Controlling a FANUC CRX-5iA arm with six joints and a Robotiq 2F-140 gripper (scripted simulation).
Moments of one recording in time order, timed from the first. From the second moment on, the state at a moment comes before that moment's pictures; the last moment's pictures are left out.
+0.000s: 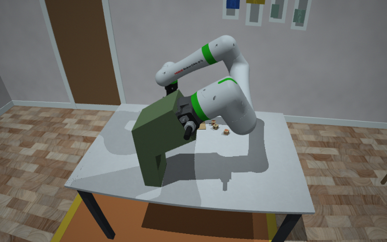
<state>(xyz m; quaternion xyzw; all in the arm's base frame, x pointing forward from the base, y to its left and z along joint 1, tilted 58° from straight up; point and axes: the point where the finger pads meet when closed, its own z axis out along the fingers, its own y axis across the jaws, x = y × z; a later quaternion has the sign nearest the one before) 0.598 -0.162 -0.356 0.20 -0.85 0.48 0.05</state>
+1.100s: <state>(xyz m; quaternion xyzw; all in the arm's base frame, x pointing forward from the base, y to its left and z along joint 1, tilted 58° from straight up) 0.598 -0.161 -0.356 0.20 -0.85 0.48 0.05</state>
